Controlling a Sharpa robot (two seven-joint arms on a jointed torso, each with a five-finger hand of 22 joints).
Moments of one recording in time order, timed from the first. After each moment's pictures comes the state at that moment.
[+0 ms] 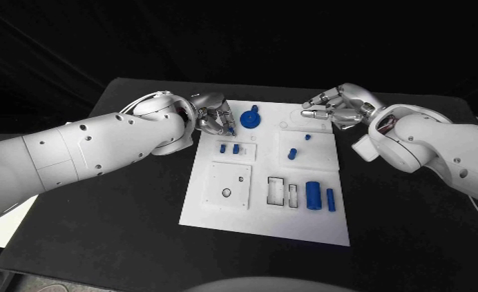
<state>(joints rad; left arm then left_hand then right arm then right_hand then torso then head) 1.25 -0.74 -0.02 1.40 -1.31 -0.14 -0.14 1.38 -0.16 0.53 0.01 0.06 1.13 0.12 0.15 0.08 1.21 0.05 0.17 0.07 1.46 -0.04 1.40 1.23 0.10 1.47 0.06 1.13 1.12 1.21 -0.88 0.01 1.45 -0.82 -0.24 0.11 1.29 -0.01 -0.01 0.13 0.22 0.96 0.15 0.11 0.13 1.46 0.06 1.37 1.31 1.47 -0.01 1.49 1.31 0.05 1.45 0.09 1.43 1.29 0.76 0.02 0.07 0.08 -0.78</state>
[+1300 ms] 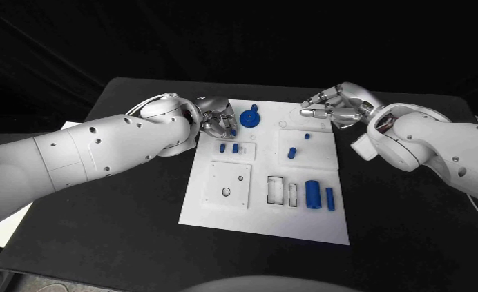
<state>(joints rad) 1.23 -0.70 -0.02 1.37 -1.36 -0.11 -0.15 1.37 -0.16 0.53 0.01 0.06 1.13 0.12 0.14 0.08 1.21 0.05 0.15 0.07 1.47 -0.03 1.40 1.23 0.10 1.47 0.06 1.13 1.12 1.21 -0.88 0.01 1.45 -0.82 -0.24 0.11 1.29 -0.01 -0.01 0.13 0.22 0.96 0.15 0.11 0.13 1.46 0.06 1.37 1.31 1.47 -0.01 1.49 1.31 0.05 1.45 0.09 1.43 1.29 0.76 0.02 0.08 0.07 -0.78</state>
